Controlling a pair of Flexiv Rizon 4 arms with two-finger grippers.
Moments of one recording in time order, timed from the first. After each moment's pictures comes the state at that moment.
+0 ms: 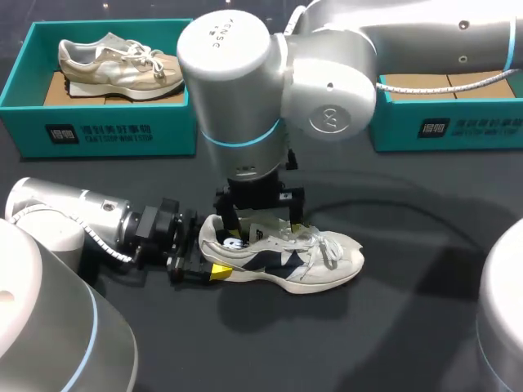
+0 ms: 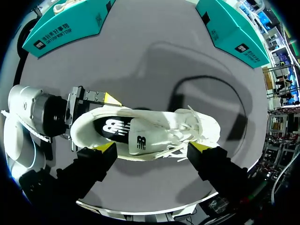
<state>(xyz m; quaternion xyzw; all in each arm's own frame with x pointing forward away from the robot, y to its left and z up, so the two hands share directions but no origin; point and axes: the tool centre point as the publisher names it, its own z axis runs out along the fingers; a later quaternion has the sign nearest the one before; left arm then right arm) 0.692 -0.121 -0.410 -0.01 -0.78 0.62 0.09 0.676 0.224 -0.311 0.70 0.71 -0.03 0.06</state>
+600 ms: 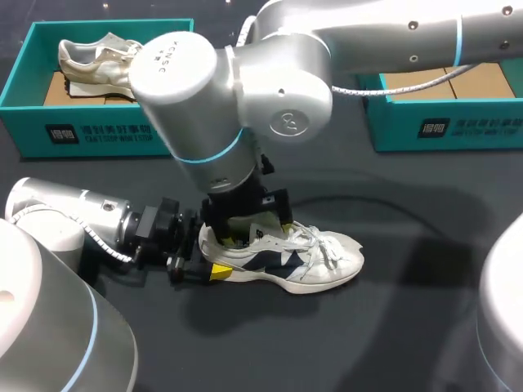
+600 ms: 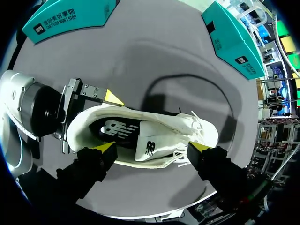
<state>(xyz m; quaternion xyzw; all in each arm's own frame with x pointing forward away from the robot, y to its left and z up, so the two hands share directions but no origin) 0.692 -0.121 -0.410 -0.01 -0.78 0.62 0.09 0.678 0.232 -0.326 0.67 0.73 -0.07 0.11</state>
